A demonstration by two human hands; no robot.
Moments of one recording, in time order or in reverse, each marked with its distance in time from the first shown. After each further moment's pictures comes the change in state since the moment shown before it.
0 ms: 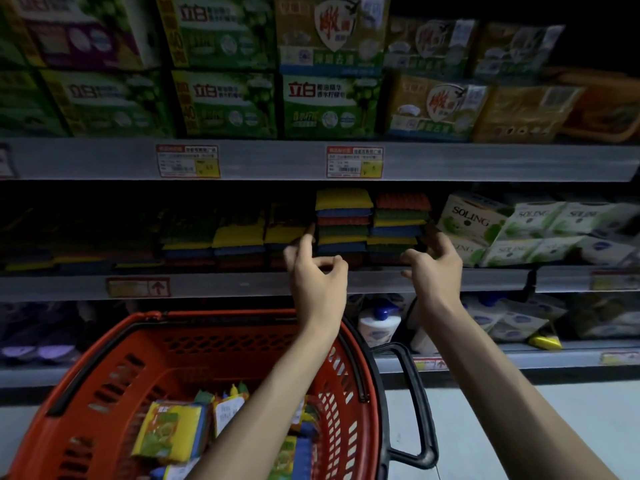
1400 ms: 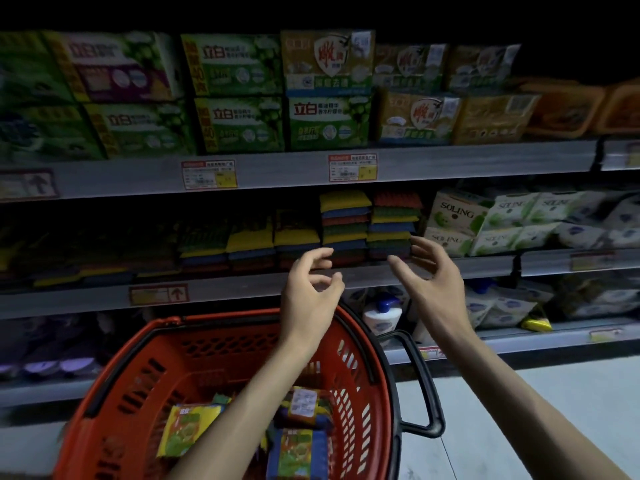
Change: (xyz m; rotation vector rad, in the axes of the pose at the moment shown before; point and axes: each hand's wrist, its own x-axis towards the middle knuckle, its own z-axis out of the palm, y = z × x) left_hand -0.026 0.010 -0.065 0.068 -0.251 0.125; right_hand -0.045 0.021 -0.033 -0.255 -0.109 -0.343
